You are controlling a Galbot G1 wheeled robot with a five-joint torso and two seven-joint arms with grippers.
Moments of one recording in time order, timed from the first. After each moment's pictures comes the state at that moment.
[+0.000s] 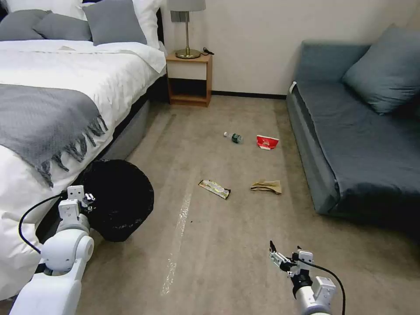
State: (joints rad) left arm 1.24 -1.15 -0.69 -1.86 -0.31 0.48 -0.31; right arm -1.71 1.42 0.51 1.97 0.33 -0.13 0.13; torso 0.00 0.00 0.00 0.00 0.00
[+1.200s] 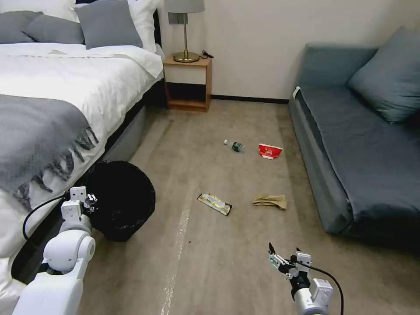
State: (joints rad) left arm 1.24 -1.15 -0.68 -1.83 -0.30 0.45 -0.29; right arm -1.71 1.43 0.51 1.94 0.31 -0.11 0.13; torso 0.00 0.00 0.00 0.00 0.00
